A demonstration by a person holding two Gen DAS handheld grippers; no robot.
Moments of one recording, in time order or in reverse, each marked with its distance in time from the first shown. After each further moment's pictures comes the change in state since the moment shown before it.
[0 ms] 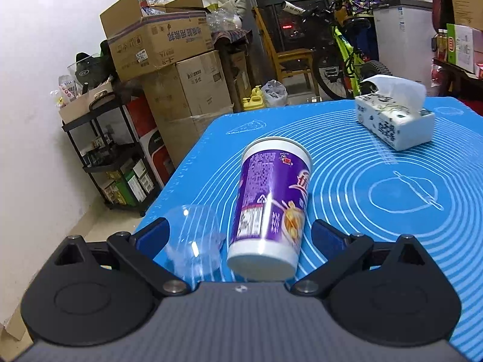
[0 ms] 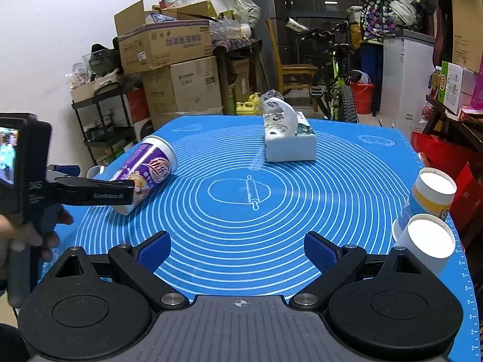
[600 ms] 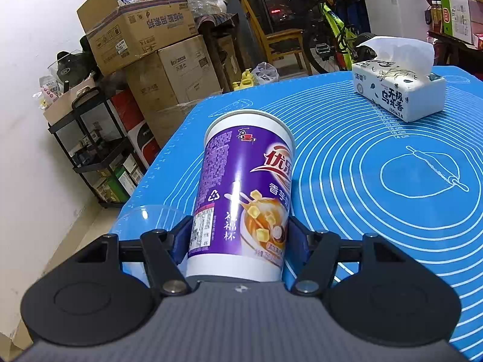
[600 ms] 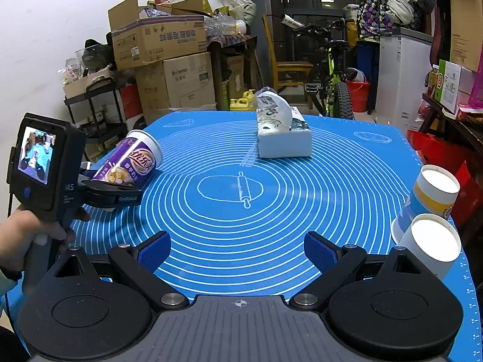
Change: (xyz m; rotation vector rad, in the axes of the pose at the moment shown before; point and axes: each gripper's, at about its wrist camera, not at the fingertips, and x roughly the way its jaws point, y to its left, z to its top) left arm 0.038 -0.011 -0.004 0.066 0.064 -0.018; right arm 0.016 -0.003 -0.002 -0.004 0.009 -0.027
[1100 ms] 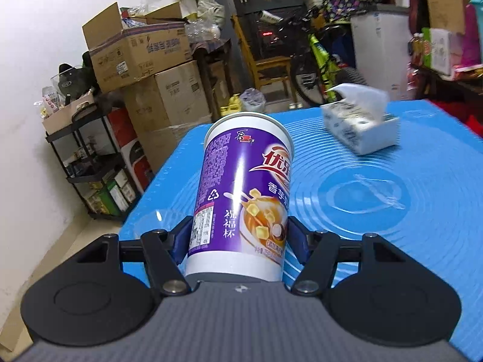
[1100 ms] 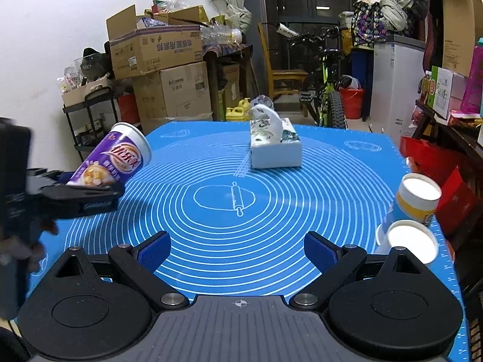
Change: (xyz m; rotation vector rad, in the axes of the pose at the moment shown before) left arm -0.086 -0.005 -0.001 -0.048 -0.094 -0.089; right arm -0.027 -0.006 0.002 0.000 -0.039 -0.017
